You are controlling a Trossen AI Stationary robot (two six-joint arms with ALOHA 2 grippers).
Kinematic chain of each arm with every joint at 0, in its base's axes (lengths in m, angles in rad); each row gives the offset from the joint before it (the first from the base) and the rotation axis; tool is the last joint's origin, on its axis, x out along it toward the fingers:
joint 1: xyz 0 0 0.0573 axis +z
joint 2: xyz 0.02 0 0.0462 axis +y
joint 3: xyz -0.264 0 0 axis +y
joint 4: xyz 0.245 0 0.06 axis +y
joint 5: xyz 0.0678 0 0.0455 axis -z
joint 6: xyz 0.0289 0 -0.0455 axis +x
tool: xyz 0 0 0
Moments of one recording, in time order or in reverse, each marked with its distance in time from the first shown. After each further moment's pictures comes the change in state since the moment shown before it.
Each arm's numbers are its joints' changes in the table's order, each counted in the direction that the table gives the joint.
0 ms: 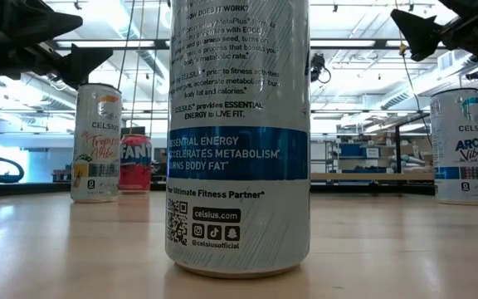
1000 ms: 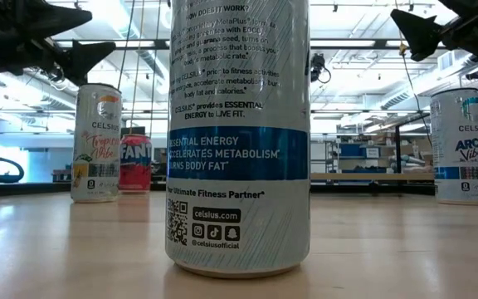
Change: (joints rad) left arm 0.001 0.001 0.000 -0.075 -0.102 0.000; right arm 0.000 0.000 0.000 0.000 0.000 0.000
